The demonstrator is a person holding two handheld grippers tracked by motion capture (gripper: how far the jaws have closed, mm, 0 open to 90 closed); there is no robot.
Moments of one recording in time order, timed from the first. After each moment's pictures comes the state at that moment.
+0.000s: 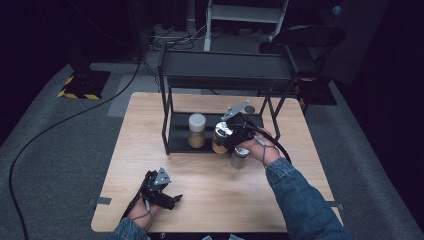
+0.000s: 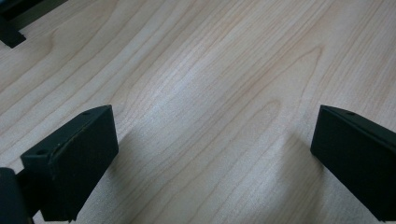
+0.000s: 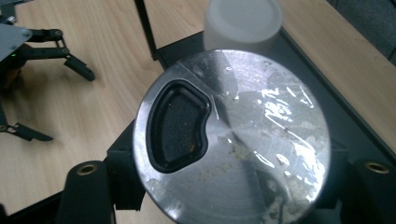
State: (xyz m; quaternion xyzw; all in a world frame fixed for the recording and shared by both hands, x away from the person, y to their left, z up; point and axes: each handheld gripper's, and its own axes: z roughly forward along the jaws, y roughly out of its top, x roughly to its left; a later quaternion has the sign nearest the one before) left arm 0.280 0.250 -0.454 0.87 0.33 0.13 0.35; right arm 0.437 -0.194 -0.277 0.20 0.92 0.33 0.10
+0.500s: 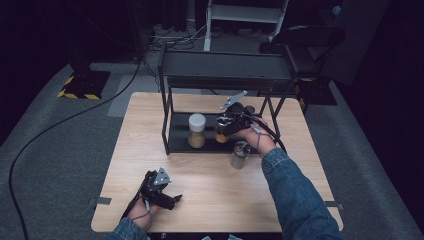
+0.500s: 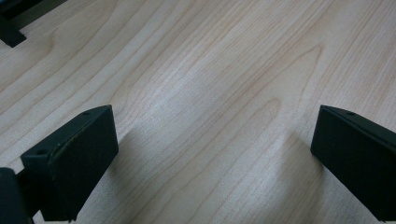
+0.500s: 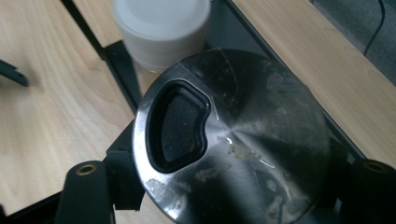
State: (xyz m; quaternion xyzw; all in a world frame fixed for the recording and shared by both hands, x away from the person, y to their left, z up) left arm 0.280 0.250 -0.454 0.87 0.33 0.13 0.35; right arm 0.482 -0.186 -0.294 0.22 0.92 0.31 0.11
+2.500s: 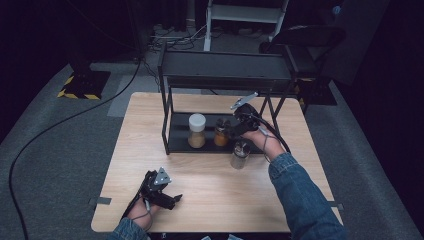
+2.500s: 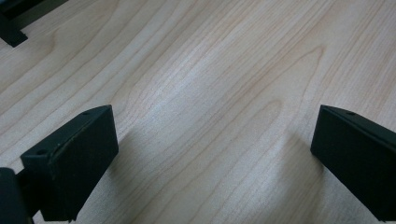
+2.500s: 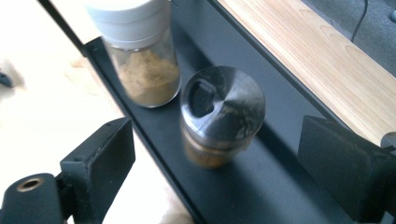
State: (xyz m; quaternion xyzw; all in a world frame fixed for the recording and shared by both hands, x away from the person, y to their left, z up) left arm 0.280 0.250 -0.454 0.87 0.33 0.13 0.35; right arm 0.472 -0.218 -0.299 0.26 0.90 0.32 0.12
